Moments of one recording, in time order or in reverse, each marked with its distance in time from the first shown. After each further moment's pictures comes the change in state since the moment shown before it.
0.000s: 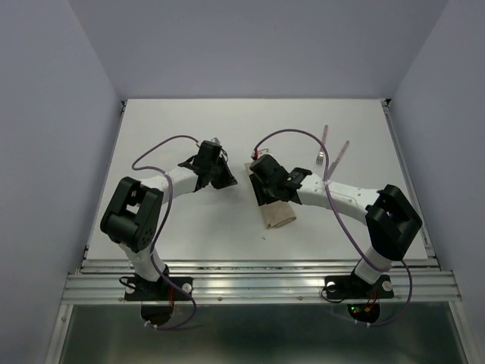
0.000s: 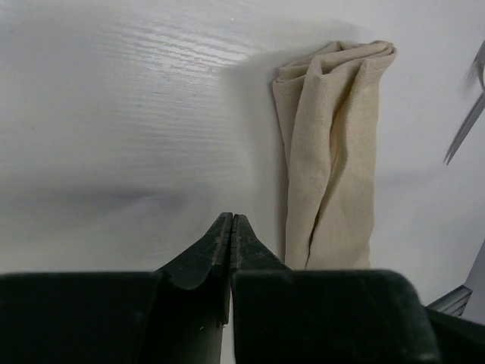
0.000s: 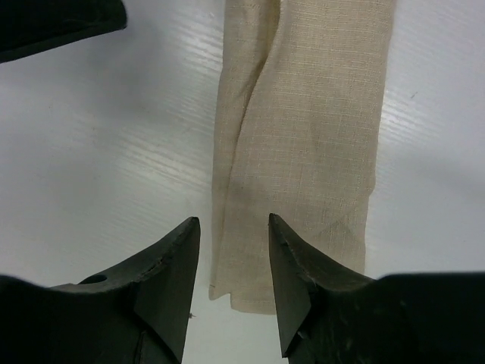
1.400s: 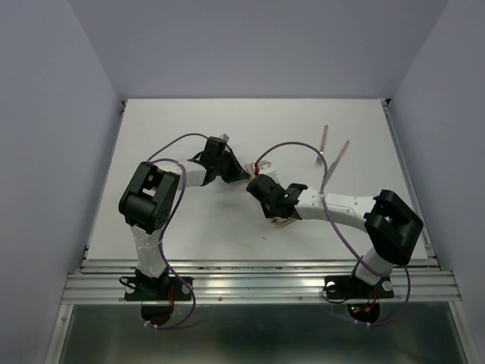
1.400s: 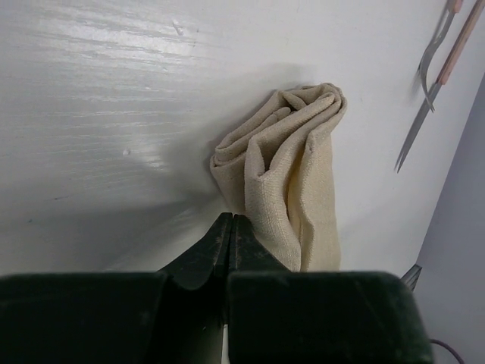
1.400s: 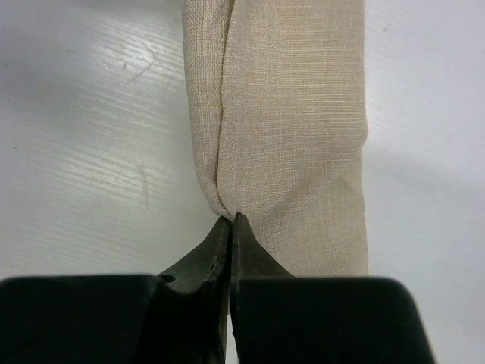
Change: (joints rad) left arm 0.014 0.255 0.105 0.213 0.181 -0.056; right arm 0.130 0.005 -0.120 -0.005 0.201 0.059
